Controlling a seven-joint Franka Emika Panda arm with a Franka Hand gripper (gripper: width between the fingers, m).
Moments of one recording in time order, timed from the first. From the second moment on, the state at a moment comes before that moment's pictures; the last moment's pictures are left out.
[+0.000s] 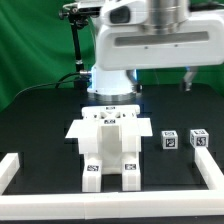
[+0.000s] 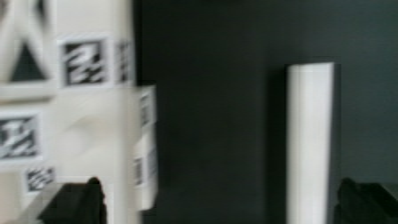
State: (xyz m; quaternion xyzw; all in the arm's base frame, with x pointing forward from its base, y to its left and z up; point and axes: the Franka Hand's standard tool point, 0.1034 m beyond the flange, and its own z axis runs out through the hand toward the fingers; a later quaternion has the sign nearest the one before) arm 0.546 0.084 0.151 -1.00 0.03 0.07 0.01
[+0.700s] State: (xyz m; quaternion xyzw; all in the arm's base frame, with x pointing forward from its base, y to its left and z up) arm 0.517 0.131 0.119 -1.00 0.03 0.04 0.01
